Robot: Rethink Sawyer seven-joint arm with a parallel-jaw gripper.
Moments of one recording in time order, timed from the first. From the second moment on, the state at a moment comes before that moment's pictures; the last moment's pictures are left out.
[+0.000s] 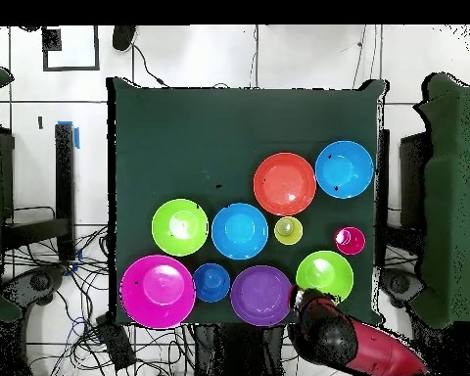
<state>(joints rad) -0.86 -0.77 0.06 2.22 -0.41 0.08 1.57</state>
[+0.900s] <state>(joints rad) -0.82 -0.74 0.05 2.22 -0.41 0.04 1.58</state>
